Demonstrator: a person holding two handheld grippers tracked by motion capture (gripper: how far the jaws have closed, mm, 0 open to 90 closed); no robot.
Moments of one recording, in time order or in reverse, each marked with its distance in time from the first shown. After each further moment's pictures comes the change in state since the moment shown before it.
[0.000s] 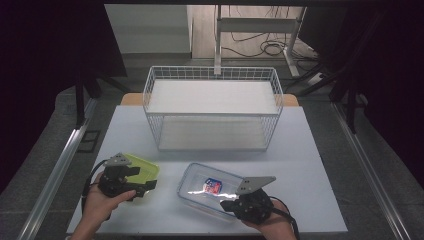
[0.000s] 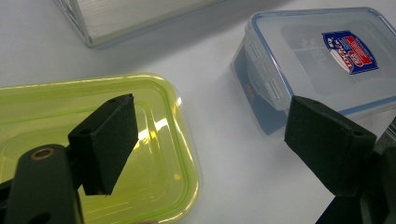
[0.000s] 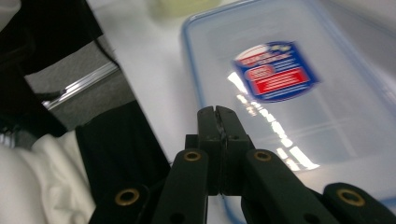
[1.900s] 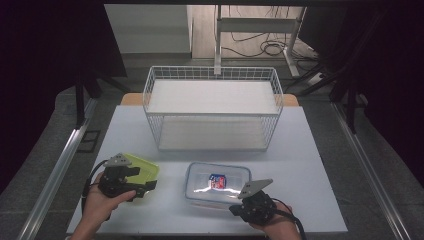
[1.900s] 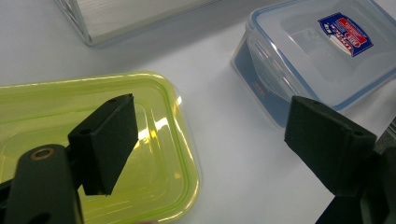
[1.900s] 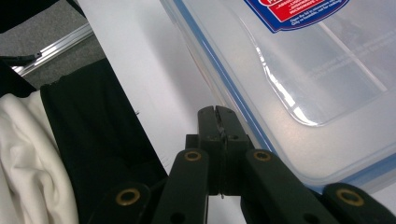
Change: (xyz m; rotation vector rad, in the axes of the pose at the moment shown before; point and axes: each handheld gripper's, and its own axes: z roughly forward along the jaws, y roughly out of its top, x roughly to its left) left arm 0.001 -0.001 0.000 0.003 0.001 0.002; right arm -0.019 -0.023 0.008 0.138 -0.058 -0.008
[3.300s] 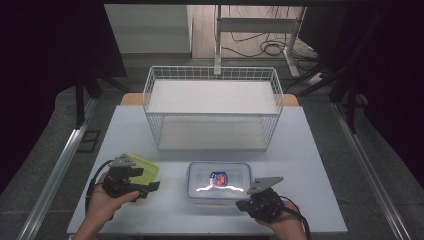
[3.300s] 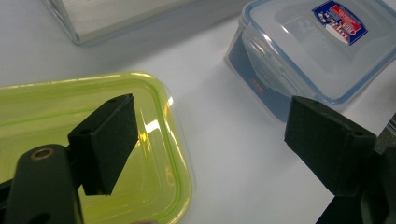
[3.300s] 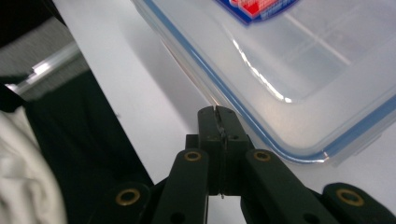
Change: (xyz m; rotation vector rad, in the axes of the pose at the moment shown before) left arm -0.003 0.002 0.008 0.009 -0.014 0.014; right arm -0.015 -0.008 -0.013 -0.066 -0.017 0.060
